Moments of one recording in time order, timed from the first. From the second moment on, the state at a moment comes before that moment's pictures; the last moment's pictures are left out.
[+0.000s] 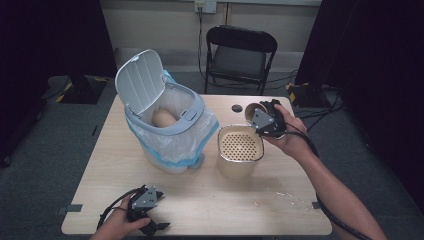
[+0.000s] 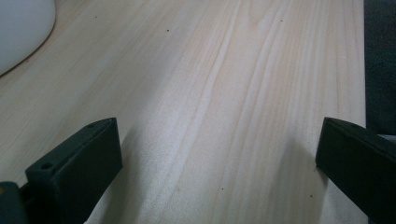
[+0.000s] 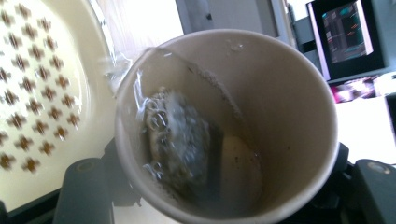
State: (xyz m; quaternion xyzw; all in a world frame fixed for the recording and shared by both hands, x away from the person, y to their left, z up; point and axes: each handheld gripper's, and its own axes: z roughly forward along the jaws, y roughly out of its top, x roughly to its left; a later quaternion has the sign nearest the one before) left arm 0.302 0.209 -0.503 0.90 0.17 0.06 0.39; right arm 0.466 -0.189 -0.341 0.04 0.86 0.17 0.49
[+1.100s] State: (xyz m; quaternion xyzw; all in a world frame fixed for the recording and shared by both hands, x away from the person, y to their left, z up) left arm 0.302 0.209 -0.503 0.90 0.17 0.06 0.39; right arm 0.476 -0.210 -0.327 0.16 0.88 0.31 0.32
